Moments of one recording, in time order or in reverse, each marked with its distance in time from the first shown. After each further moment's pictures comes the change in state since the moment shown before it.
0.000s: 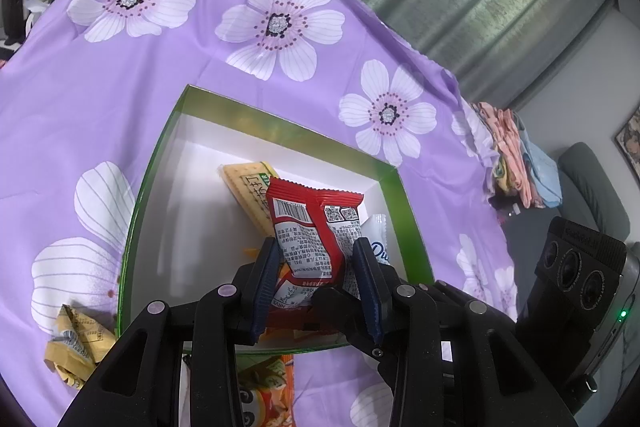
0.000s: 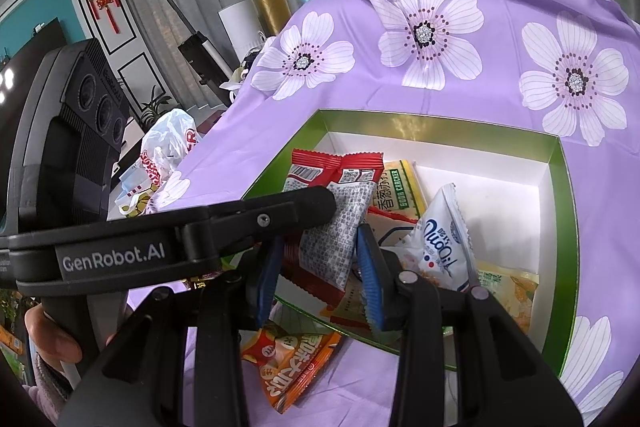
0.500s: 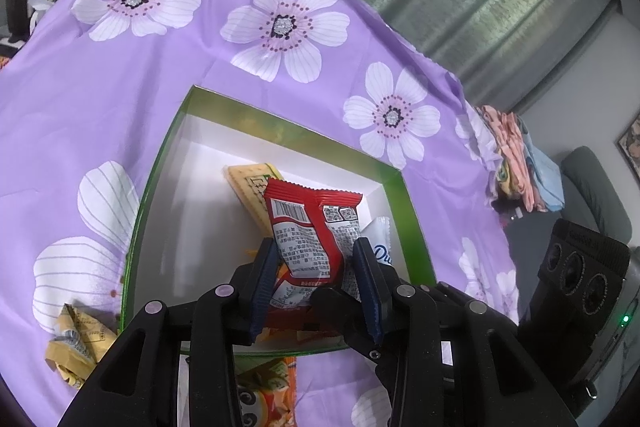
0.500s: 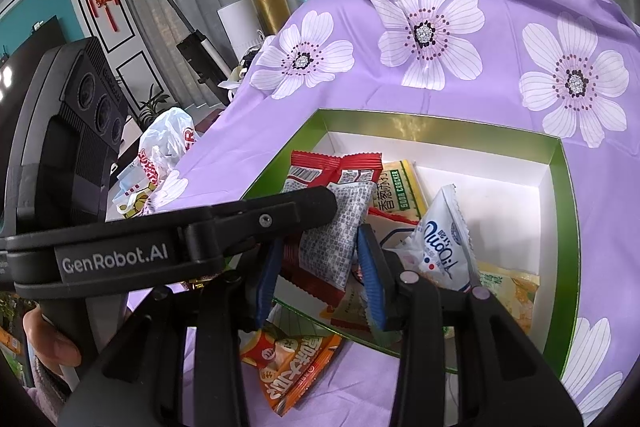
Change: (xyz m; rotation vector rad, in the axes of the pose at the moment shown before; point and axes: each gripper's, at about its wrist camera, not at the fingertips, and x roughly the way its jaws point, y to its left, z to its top) left arm 0.001 0.002 -0.001 -0.003 -0.007 0.012; right arm 0.001 0.001 0.000 -0.007 0.001 -0.009
